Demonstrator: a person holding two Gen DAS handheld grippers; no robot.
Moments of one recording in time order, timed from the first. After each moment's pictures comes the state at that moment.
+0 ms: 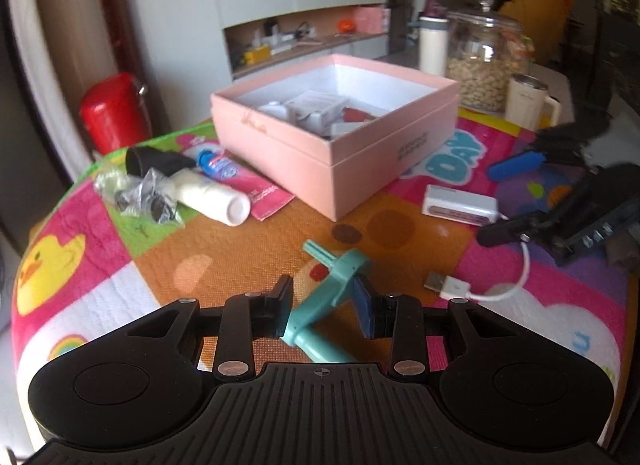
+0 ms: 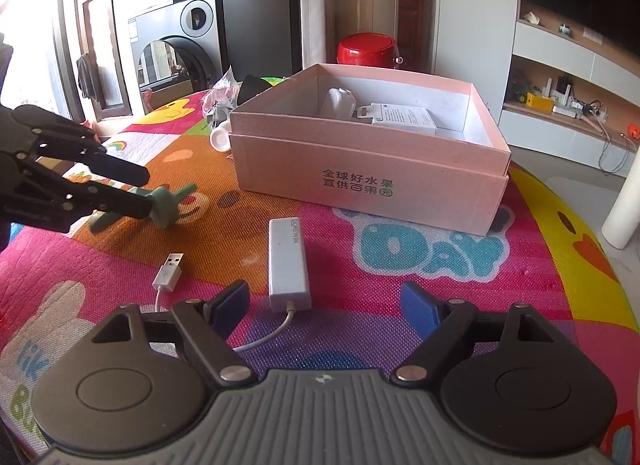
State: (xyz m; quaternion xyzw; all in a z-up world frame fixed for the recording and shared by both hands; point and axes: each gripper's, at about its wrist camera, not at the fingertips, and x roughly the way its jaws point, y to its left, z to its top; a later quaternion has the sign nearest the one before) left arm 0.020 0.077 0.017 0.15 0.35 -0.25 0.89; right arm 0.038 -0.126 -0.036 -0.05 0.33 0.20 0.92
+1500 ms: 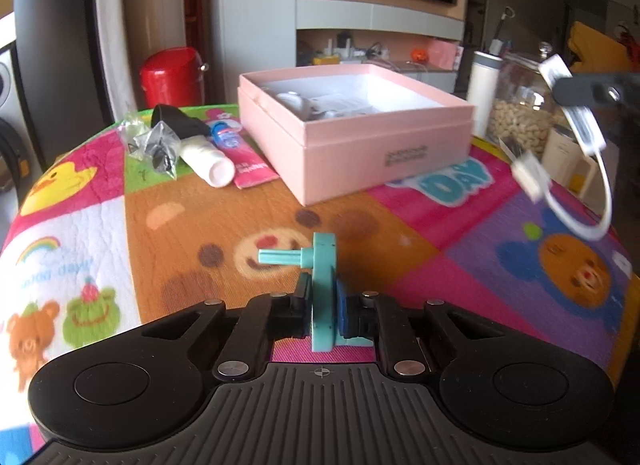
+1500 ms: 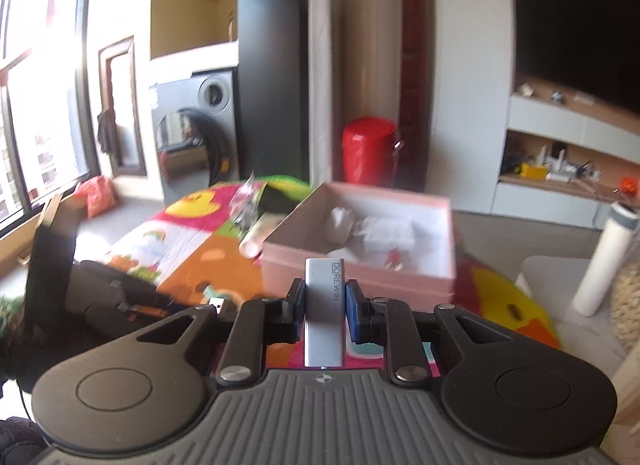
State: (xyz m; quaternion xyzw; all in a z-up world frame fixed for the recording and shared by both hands) left arm -0.034 0.040 0.002 0.06 0.33 -0.17 0.93; right arm -0.018 -0.161 0.059 -0.04 0.21 0.21 0.95
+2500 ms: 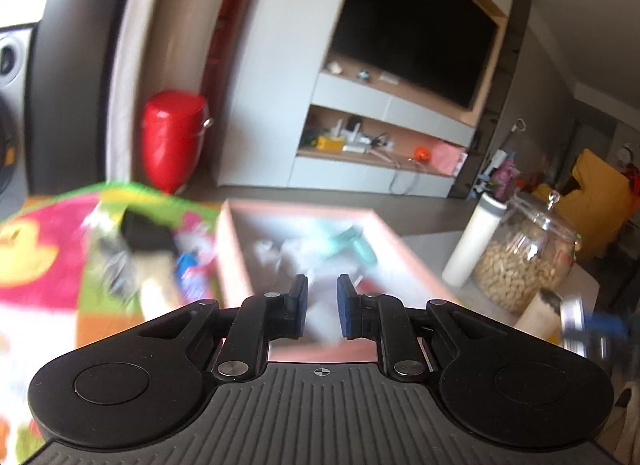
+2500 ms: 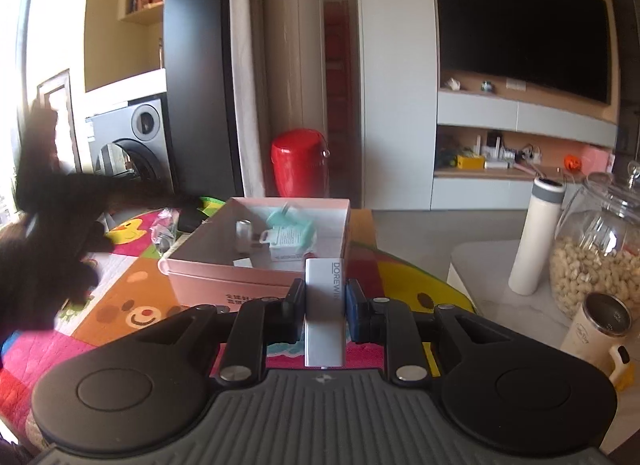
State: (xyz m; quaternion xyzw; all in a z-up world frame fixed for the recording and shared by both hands) left arm 0.052 0.026 0.073 -0.10 0.25 -0.16 0.95; right arm 0.003 -0.222 0.060 0.01 0.21 0.13 0.97
